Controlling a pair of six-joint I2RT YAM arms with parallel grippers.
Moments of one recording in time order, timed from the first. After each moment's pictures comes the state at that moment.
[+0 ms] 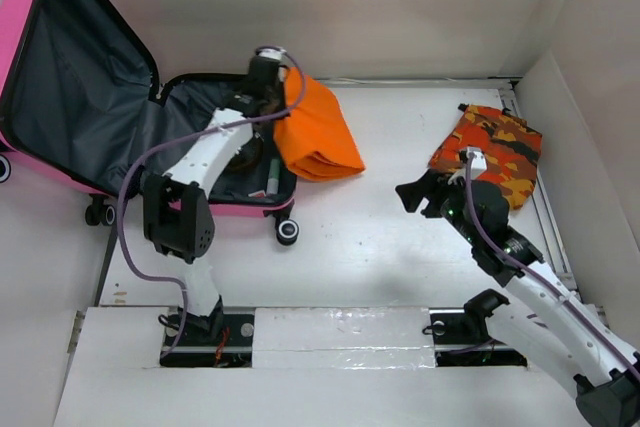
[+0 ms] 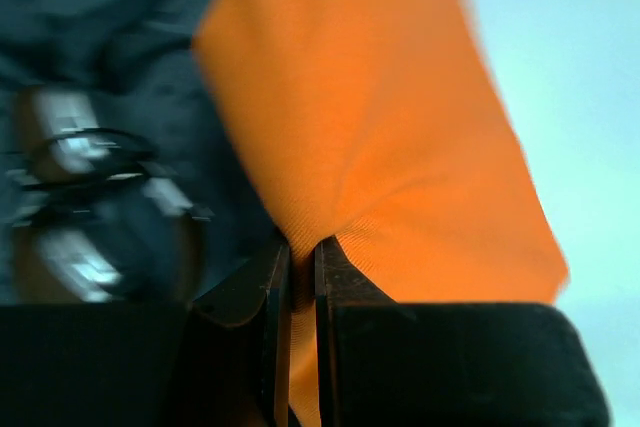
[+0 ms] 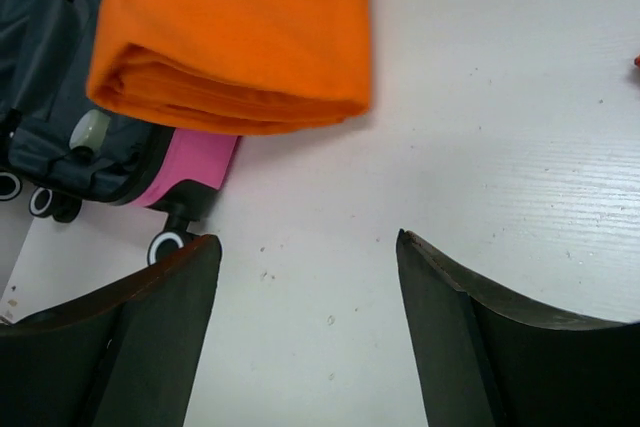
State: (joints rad) left arm -0.40 1.82 1.68 -0.51 -0.18 -0.27; right arm 0.51 0.70 0.59 -0.15 0.07 0.56
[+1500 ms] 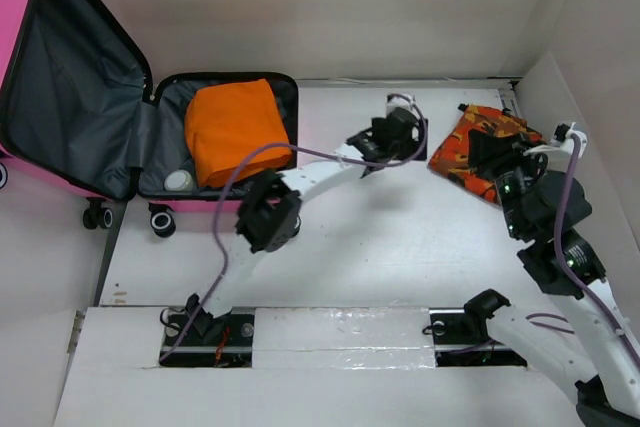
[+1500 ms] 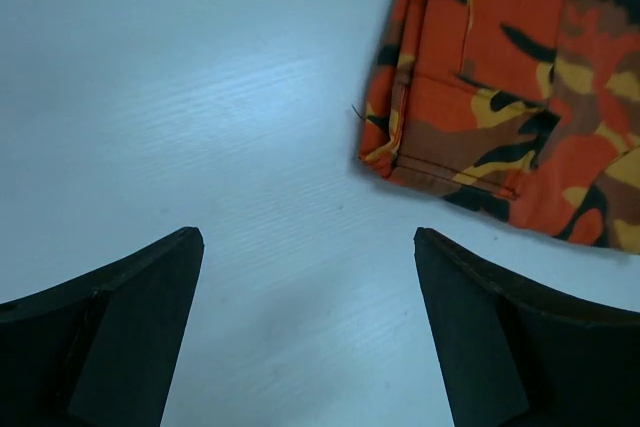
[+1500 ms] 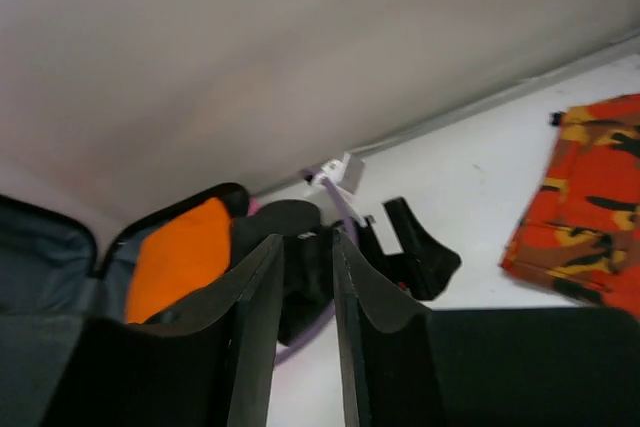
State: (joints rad) left arm -0.87 2.24 1.99 -0.29 -0.24 -0.59; right arm 0.50 0.65 1.02 -0.26 0.45 0.51
